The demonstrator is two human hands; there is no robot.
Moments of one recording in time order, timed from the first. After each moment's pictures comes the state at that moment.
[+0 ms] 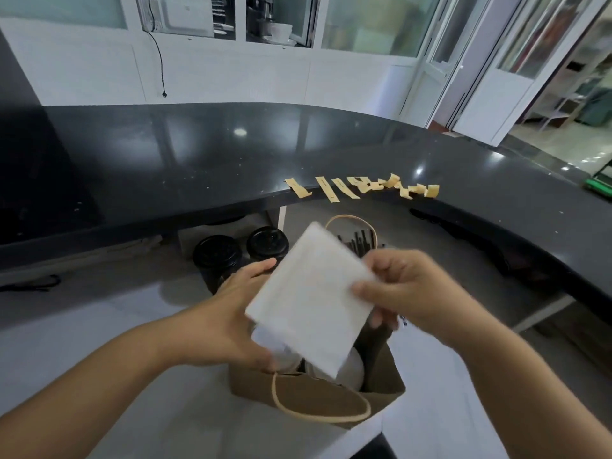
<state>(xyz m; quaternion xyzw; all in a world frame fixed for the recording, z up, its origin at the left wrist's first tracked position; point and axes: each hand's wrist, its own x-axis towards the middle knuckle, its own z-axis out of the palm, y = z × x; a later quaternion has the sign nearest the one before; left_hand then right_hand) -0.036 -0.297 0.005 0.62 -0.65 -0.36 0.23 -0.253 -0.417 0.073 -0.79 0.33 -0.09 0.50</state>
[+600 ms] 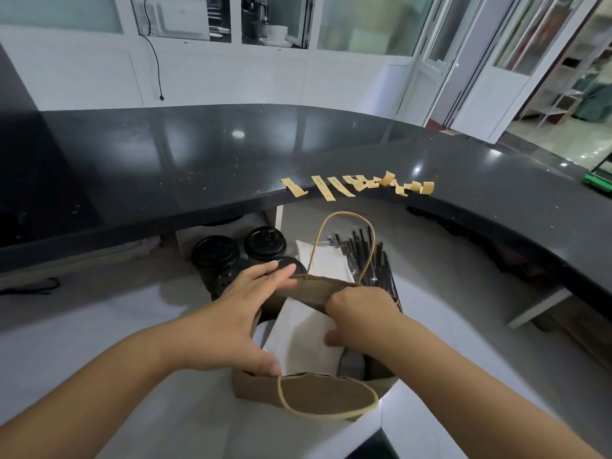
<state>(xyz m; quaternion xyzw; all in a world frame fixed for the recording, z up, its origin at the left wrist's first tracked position) -0.042 -0.297 -0.004 0.62 -0.66 -0.37 0.22 -0.212 -0.413 0.011 -0.92 0.33 0.21 -0.01</state>
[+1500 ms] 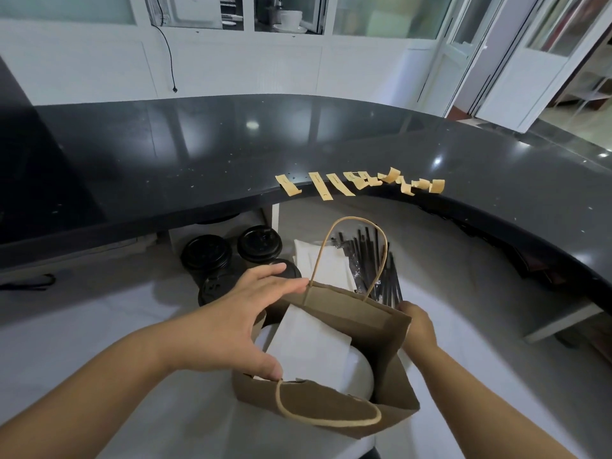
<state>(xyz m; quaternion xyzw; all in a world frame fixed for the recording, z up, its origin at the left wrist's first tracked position) -0.058 -0.328 0.000 0.64 -0.63 -0.39 0.20 -0.302 -0.539 -0.135 -0.71 0.66 -0.04 0.25</state>
